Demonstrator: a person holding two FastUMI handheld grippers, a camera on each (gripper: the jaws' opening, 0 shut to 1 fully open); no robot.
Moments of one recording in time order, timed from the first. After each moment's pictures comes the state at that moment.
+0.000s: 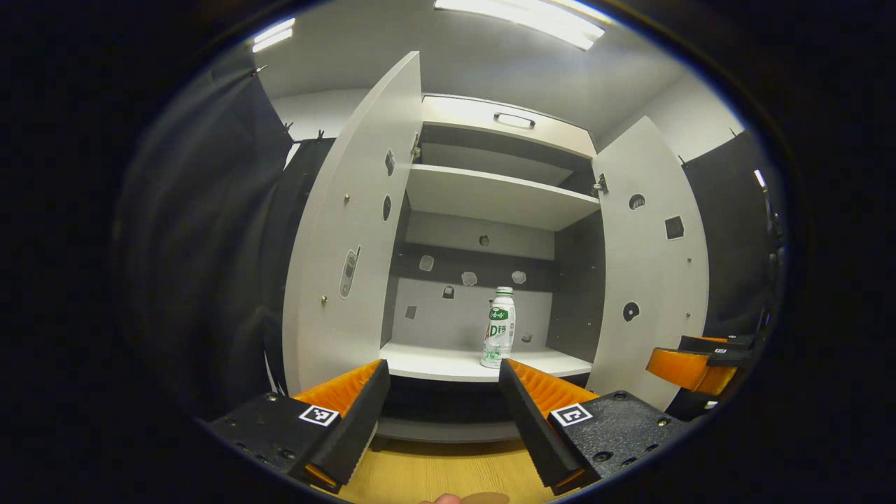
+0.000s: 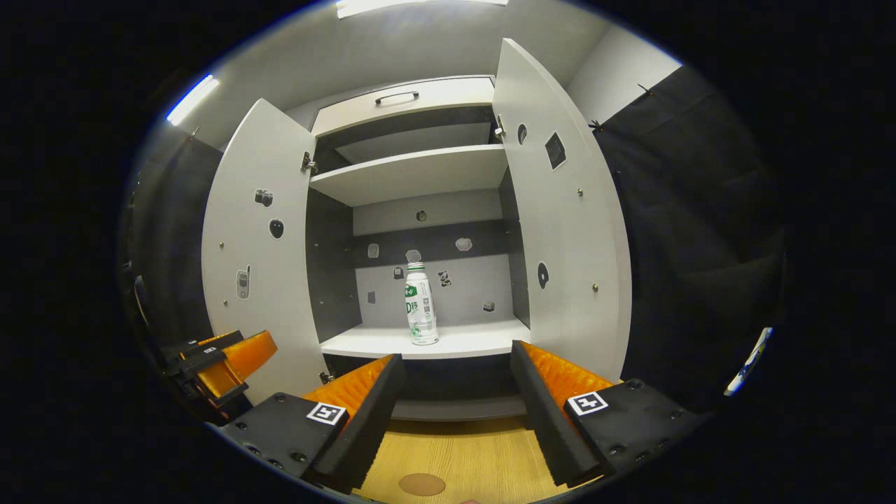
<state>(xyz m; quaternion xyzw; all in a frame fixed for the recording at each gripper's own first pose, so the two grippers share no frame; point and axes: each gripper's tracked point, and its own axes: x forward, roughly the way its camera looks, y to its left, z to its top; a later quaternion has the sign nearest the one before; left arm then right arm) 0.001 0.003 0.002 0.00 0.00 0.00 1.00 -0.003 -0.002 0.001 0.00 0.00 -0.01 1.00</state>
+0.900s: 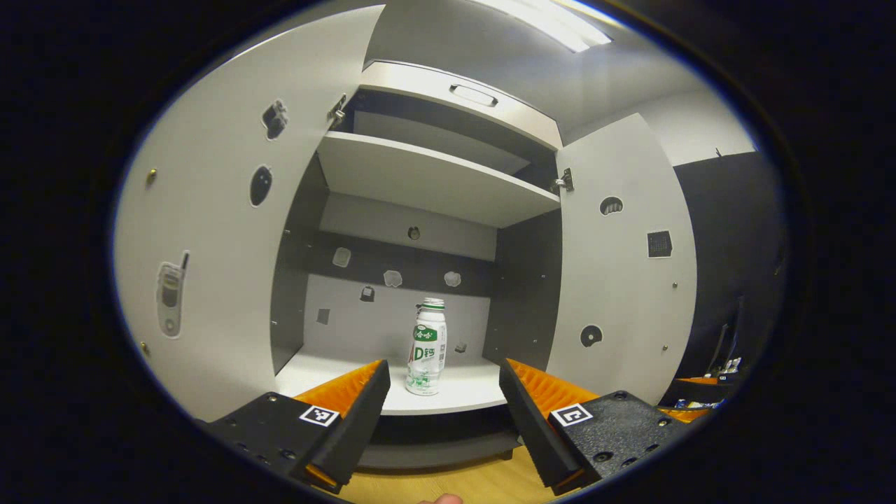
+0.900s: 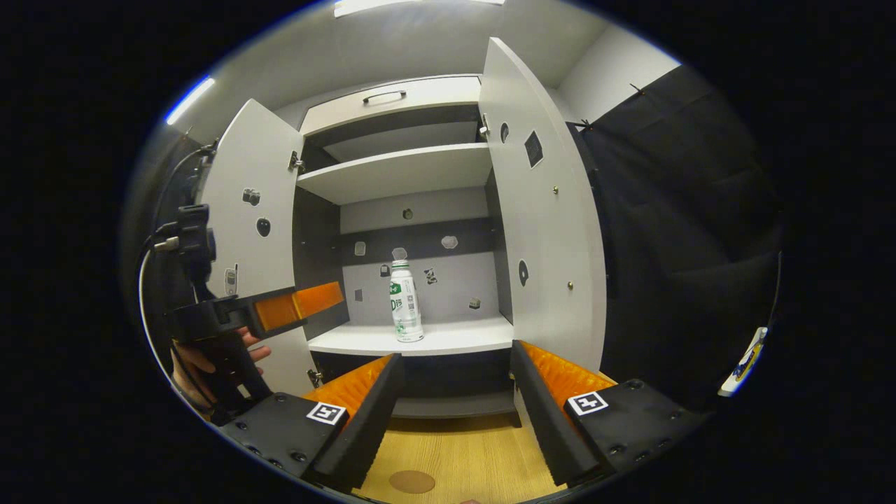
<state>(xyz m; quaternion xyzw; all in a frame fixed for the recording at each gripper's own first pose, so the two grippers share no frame) 0.136 -0.090 0.009 -0.04 0.03 -0.15 0.99 -0.012 -0.032 0.003 0.00 0.00 -0.04 1.00</state>
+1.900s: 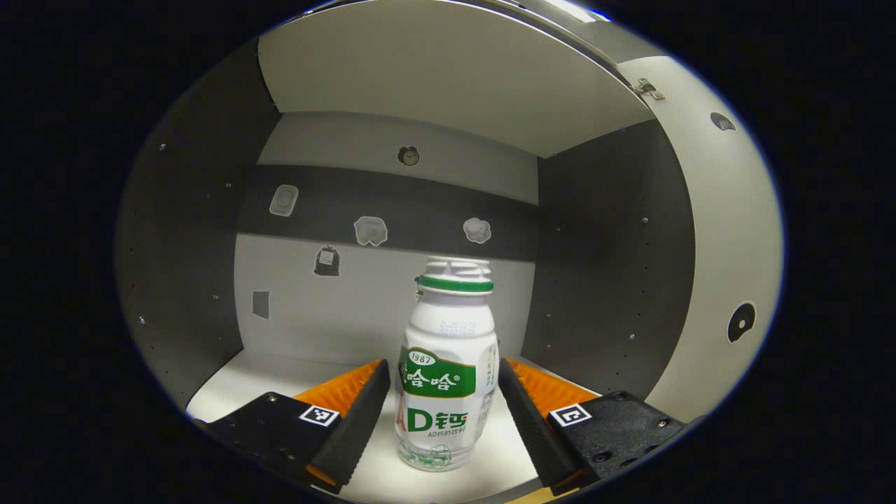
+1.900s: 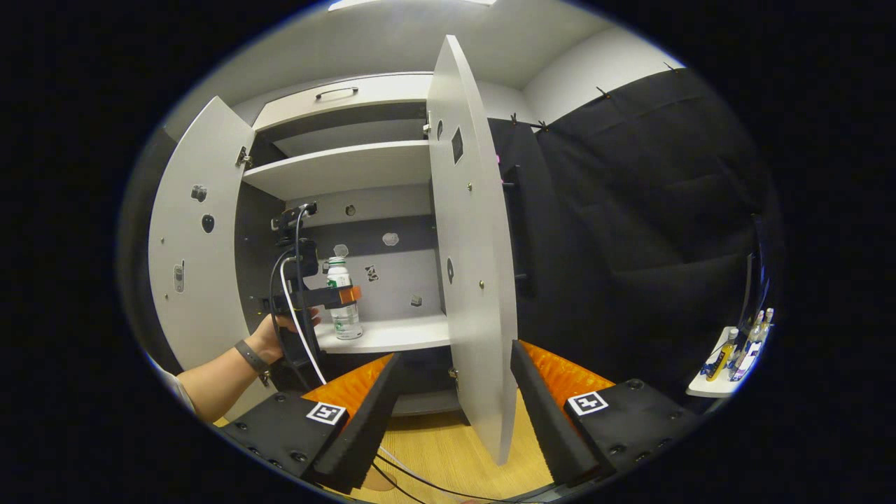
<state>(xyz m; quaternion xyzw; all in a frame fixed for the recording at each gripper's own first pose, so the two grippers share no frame) 0.346 -0.123 -0.095 -0.02 0.10 -0.14 0.99 -0.023 -0.096 -0.002 0.00 0.01 -0.14 0.99</state>
